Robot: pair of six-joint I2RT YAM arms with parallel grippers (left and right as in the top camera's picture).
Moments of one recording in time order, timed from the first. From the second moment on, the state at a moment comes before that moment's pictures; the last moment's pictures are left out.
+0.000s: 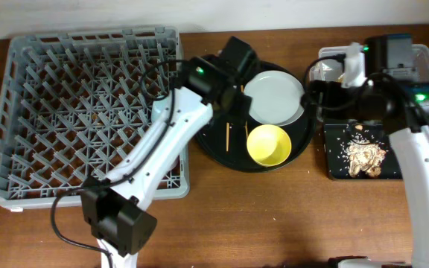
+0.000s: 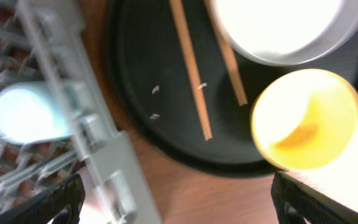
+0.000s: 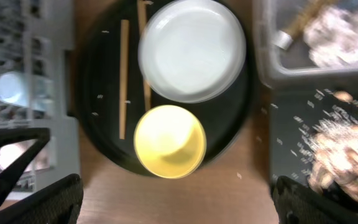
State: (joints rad) left arm -0.63 2.00 2.08 -1.30 -0.15 -0.28; right arm 0.02 1.48 1.68 -1.26 -0.19 0.20
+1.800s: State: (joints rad) left arm -0.69 2.35 2.03 -1.10 0.08 -0.33; right arm -0.17 1.47 1.68 -1.38 -0.18 0.20
